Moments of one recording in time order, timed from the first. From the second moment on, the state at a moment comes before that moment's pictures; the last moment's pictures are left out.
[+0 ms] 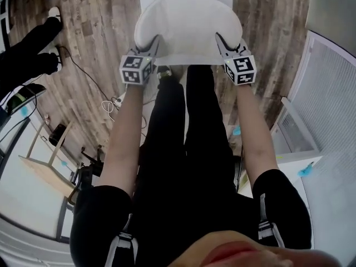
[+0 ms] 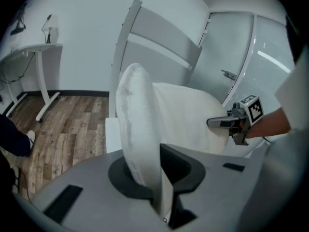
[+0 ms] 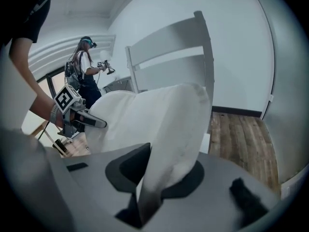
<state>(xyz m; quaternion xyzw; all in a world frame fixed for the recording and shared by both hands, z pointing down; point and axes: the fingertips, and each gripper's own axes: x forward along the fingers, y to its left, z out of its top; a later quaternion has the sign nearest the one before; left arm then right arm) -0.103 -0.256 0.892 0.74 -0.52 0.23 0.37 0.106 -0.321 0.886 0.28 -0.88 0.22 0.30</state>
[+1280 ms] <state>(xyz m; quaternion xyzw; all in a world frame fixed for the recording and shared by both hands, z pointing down) -0.133 -0.278 1.018 0.65 -0.50 0.32 0.47 0.115 -0.357 1.024 0.32 -0.78 0.29 0.45</state>
